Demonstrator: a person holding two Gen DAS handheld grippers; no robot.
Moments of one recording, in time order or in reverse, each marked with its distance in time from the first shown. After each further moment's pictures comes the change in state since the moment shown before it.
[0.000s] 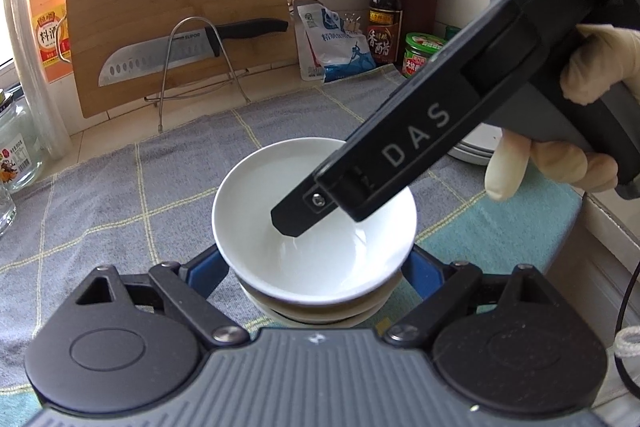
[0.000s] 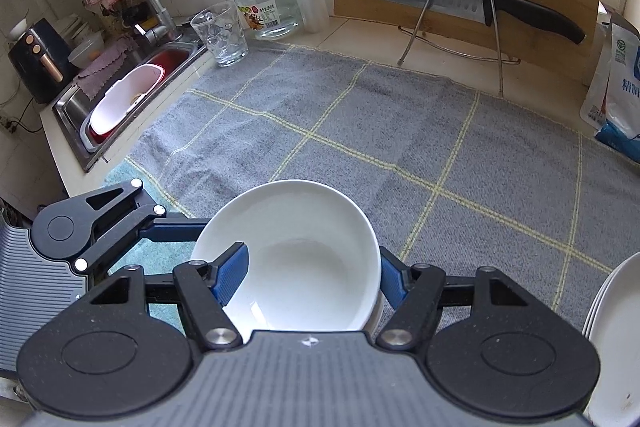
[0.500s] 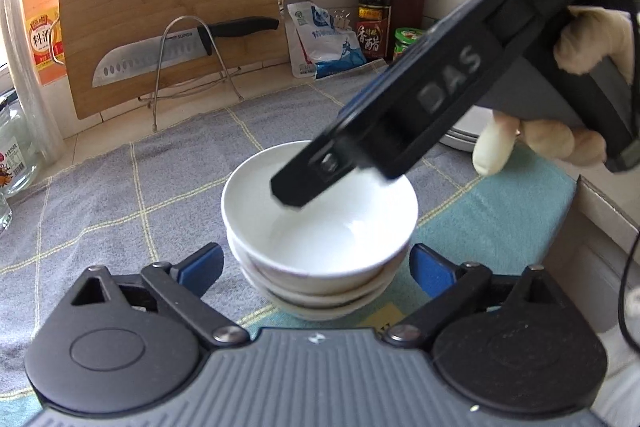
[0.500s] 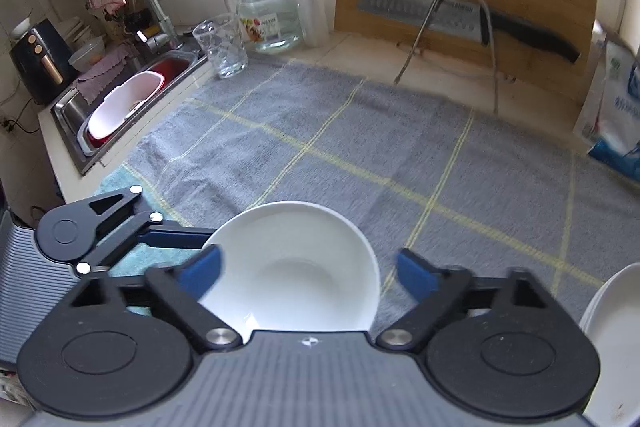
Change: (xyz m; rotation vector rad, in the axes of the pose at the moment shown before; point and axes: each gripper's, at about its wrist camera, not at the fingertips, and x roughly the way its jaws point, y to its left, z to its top) left arm -0.008 0.004 -0.013 0.041 -0.023 -0.029; right arm -0.010 0.002 -0.006 -0.056 -0.085 -0.029
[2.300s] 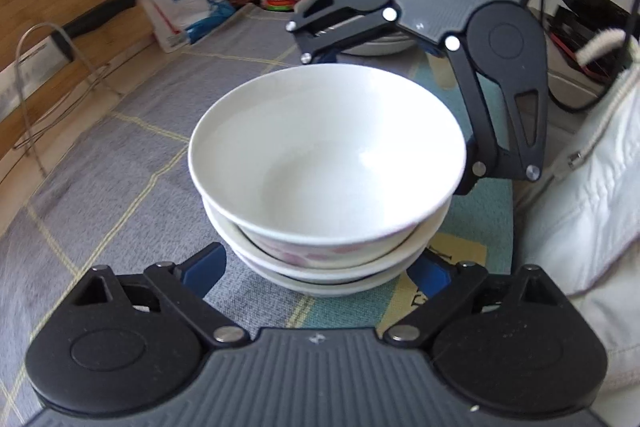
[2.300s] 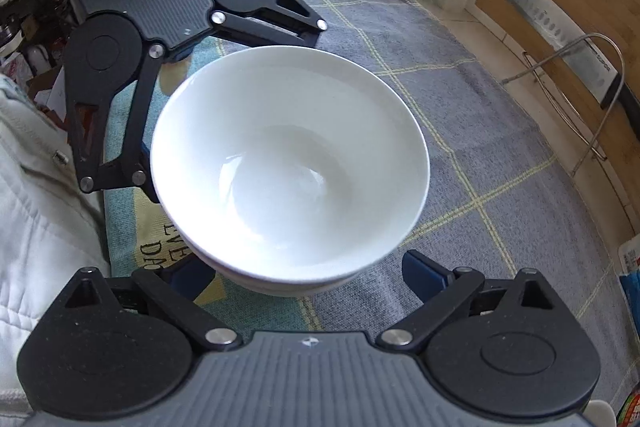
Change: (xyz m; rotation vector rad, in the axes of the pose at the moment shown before) left arm 0.060 0.052 -0.003 0.435 0.138 -0.365; right arm 0.048 0.004 -0.047 -0.598 0.196 0.097
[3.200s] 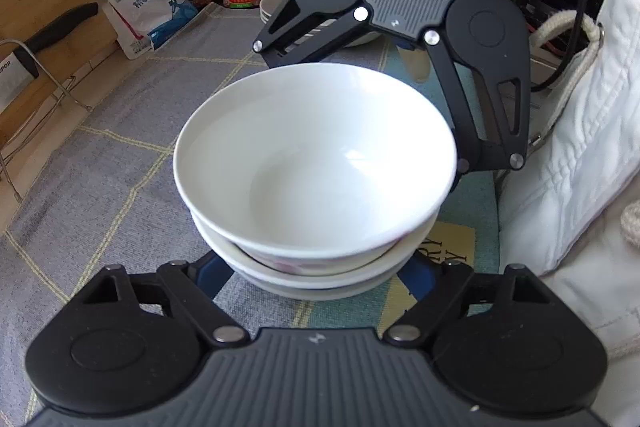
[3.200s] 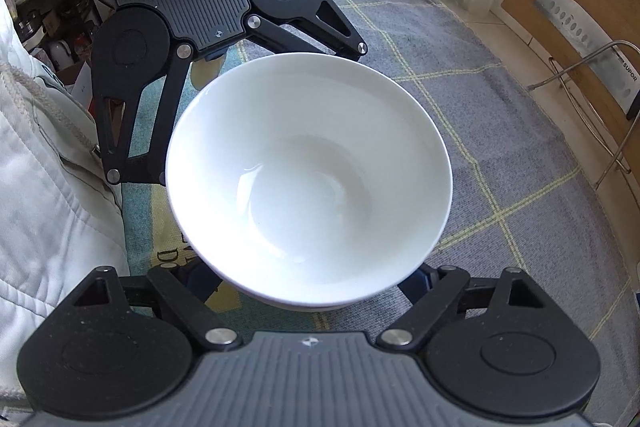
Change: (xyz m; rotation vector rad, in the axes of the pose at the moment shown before) left arm 0.000 0.011 0.000 0.077 0.017 -0.096; right arm 0.004 -0.004 0.007 -0.010 0.009 0.071
